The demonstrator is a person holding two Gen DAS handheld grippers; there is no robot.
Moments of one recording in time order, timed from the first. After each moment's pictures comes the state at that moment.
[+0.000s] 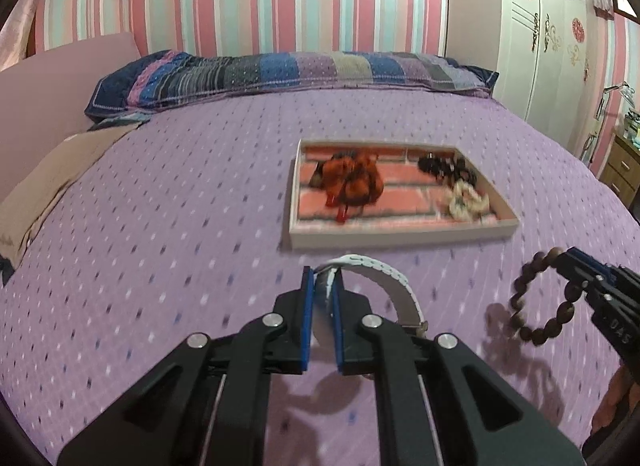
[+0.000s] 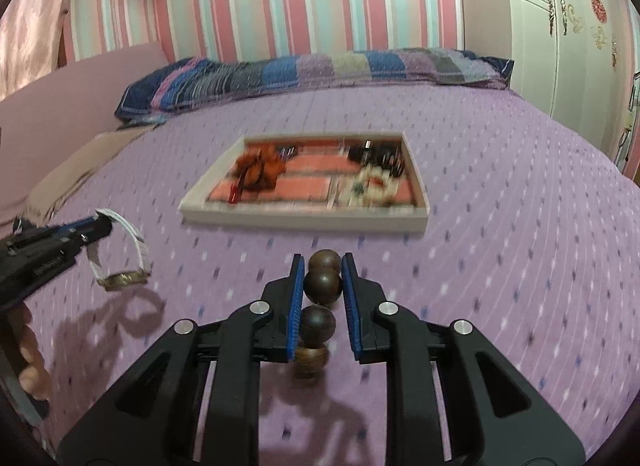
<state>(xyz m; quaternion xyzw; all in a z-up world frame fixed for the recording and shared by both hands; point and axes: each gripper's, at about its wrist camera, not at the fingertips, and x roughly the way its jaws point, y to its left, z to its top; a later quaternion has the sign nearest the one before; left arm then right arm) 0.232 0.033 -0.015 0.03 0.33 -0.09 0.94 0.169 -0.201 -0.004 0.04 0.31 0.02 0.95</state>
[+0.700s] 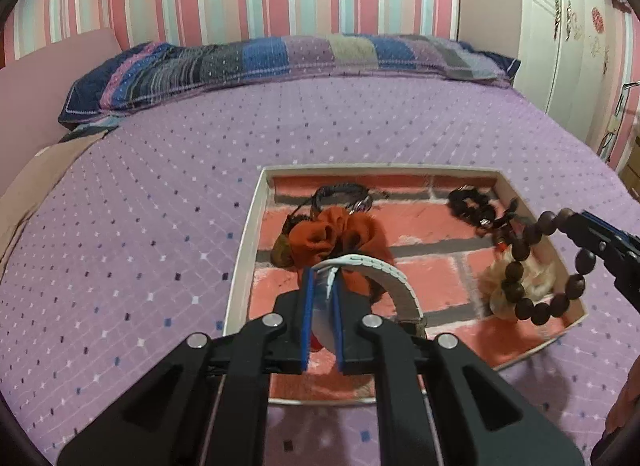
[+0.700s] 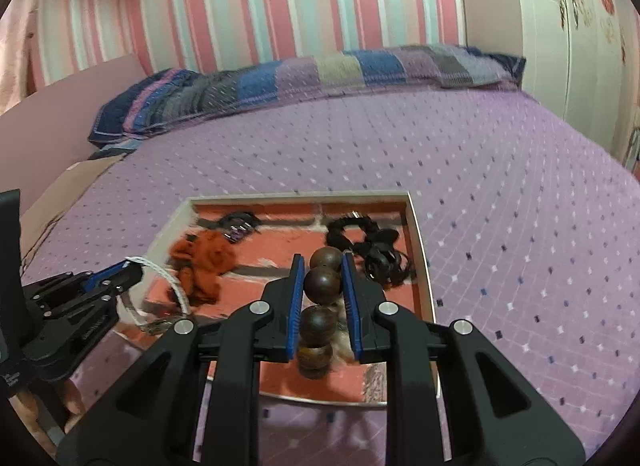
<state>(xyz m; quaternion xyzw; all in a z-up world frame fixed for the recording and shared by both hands) 0.399 -0.024 -0.056 0.05 0.37 -0.08 0.93 0.343 -0.246 -0.024 0.07 0.33 0.01 0.94</state>
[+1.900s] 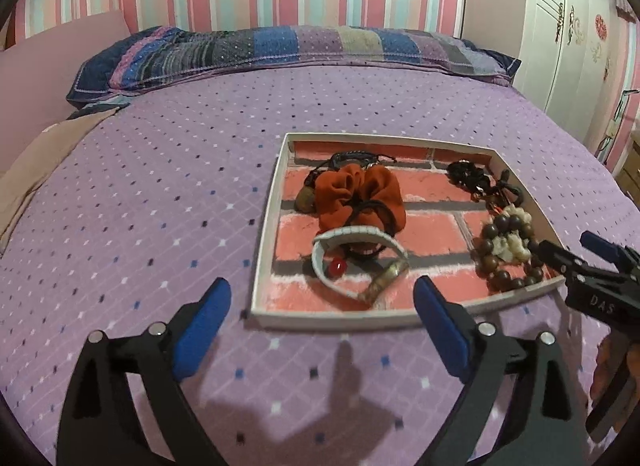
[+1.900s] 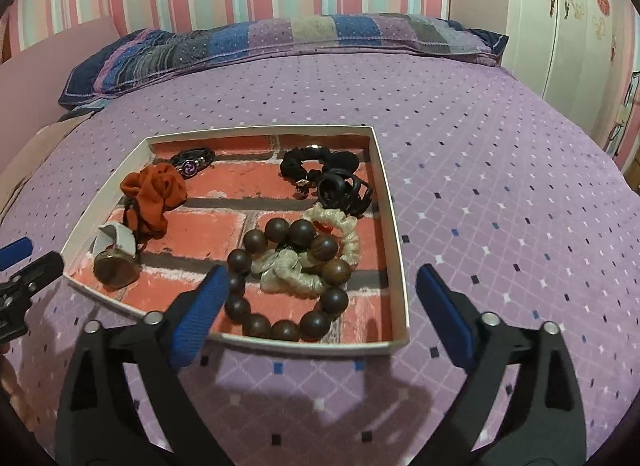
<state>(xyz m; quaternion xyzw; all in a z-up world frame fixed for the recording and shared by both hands) 0.342 0.012 -0.054 0.03 0.38 -0.08 0.92 0.319 -0.246 -0.050 0.03 0.38 -0.03 0.92</state>
